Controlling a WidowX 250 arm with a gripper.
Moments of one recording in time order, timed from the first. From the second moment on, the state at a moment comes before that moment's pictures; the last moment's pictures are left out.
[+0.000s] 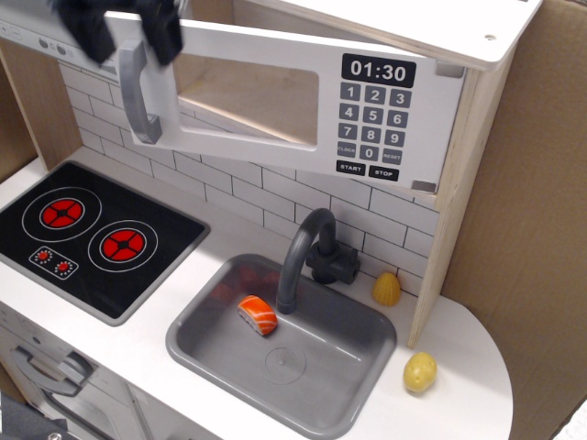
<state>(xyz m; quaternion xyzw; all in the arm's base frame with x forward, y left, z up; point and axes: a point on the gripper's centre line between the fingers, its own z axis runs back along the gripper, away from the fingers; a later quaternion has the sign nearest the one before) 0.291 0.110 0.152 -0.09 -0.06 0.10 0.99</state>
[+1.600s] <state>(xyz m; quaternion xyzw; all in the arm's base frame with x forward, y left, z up) 0.301 0.097 0.097 -0.01 -0.04 0.10 0.99</state>
